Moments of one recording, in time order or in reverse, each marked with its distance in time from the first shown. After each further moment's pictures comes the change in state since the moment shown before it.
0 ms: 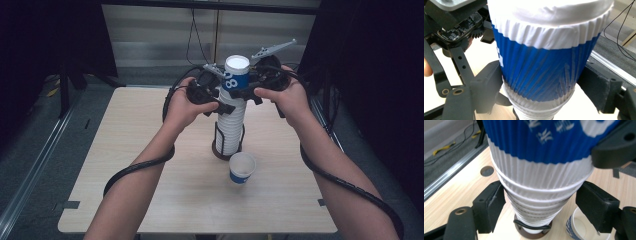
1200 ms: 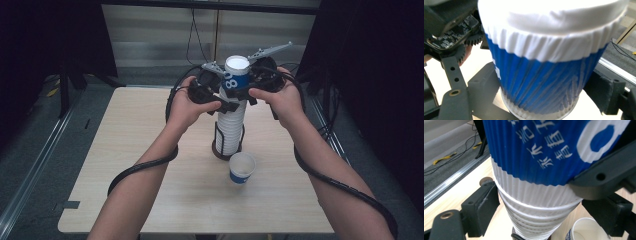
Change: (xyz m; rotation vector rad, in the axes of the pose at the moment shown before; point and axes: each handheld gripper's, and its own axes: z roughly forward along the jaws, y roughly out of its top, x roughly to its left) left arm -0.001 0.003 0.003 -0.079 0.004 -0.015; right arm 0.006 0.001 0.009 -0.023 -0.044 0.044
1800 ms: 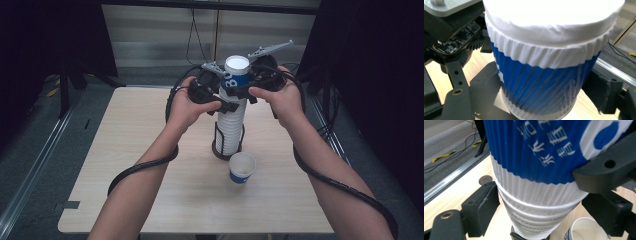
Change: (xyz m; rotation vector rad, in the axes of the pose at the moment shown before) left arm 0.000 -0.001 0.001 0.011 -0.004 -0.013; right arm 0.002 0.003 -0.003 -0.004 -0.018 -0.001
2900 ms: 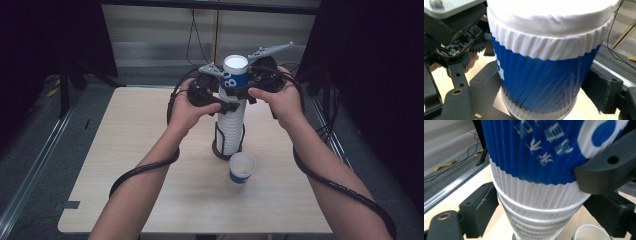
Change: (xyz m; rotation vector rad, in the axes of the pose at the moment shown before) left arm 0.001 -0.008 0.004 -0.087 0.003 0.018; right arm 0.000 -0.003 0.001 -0.031 -0.001 -0.015
